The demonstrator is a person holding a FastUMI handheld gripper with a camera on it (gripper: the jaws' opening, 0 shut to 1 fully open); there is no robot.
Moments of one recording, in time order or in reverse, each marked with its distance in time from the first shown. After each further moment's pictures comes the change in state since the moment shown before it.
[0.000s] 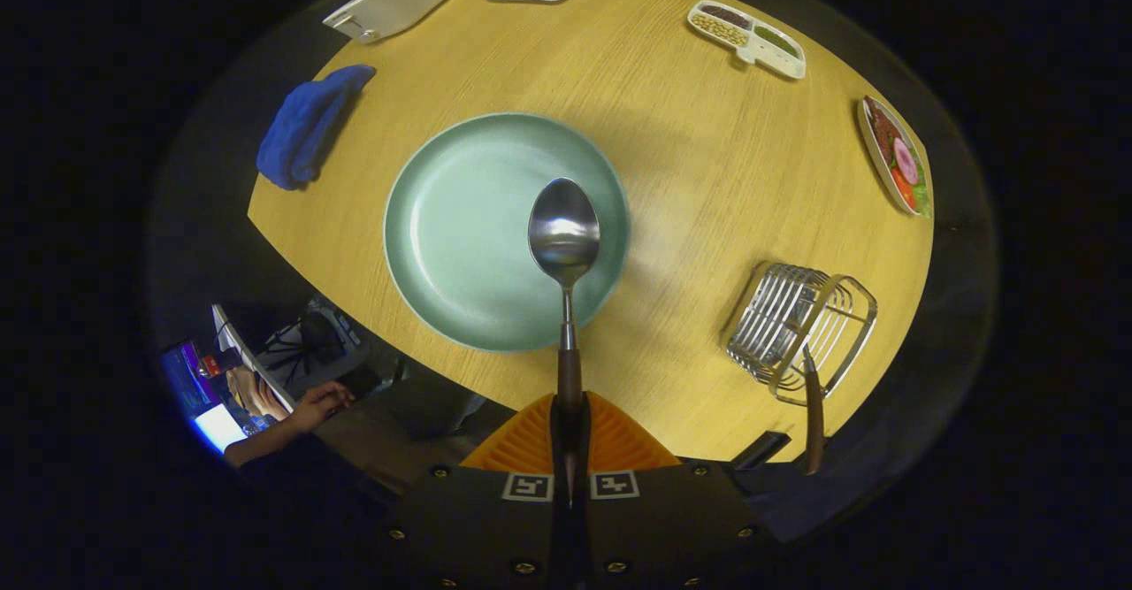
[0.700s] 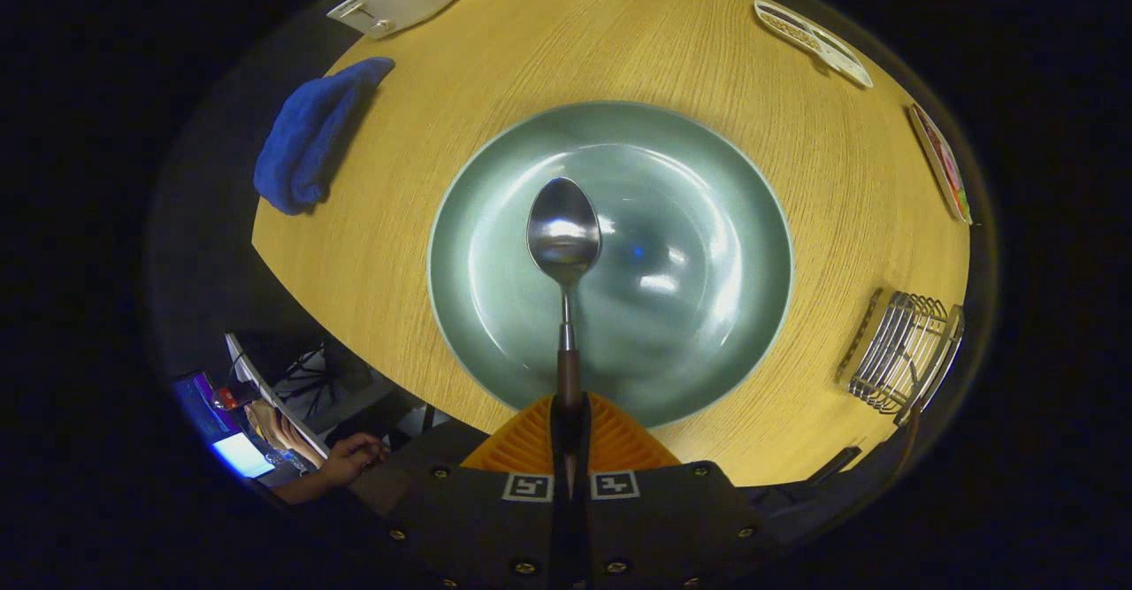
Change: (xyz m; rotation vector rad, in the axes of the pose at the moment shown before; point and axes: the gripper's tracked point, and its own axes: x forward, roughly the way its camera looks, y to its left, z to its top) arm 0.065 0.089 0.046 0.016 -0.043 0.089
